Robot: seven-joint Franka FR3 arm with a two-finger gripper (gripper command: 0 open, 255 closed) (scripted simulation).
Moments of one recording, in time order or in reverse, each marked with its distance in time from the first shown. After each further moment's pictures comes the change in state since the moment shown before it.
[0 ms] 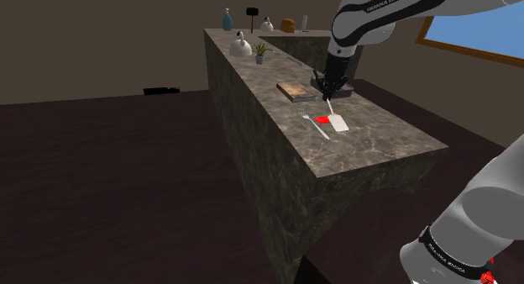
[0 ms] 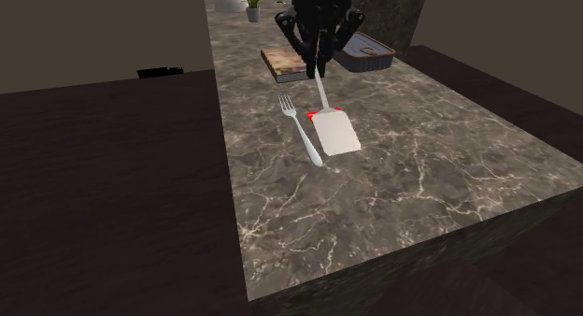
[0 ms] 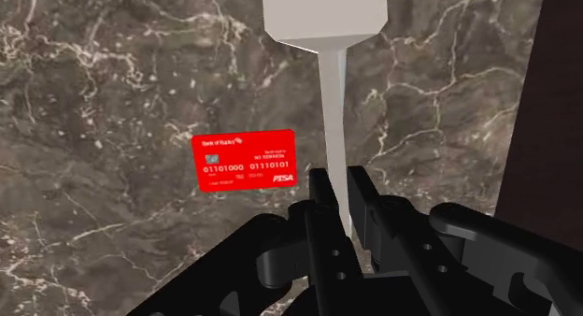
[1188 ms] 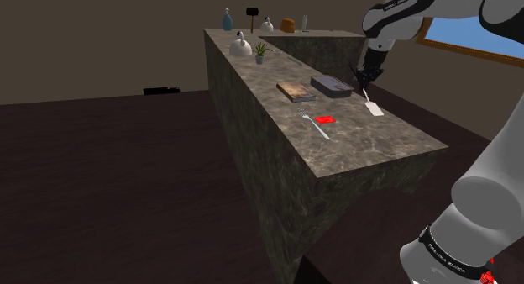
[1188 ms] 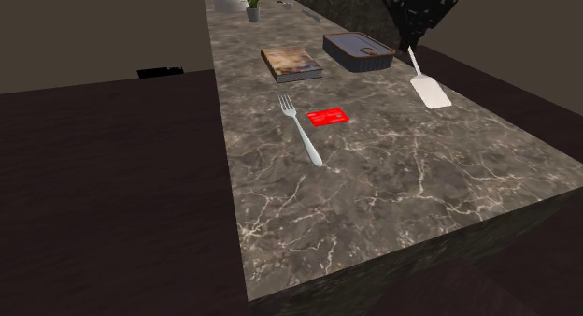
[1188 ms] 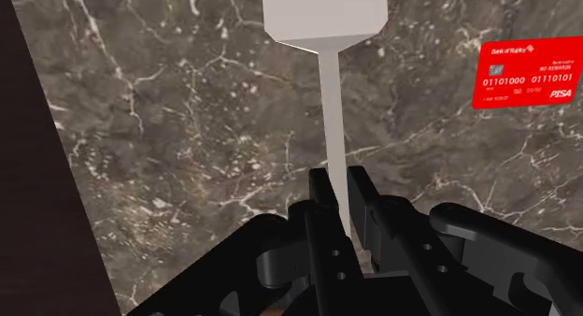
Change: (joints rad) arm -0.214 0.250 -0.210 0.303 0.096 -0.065 -0.459
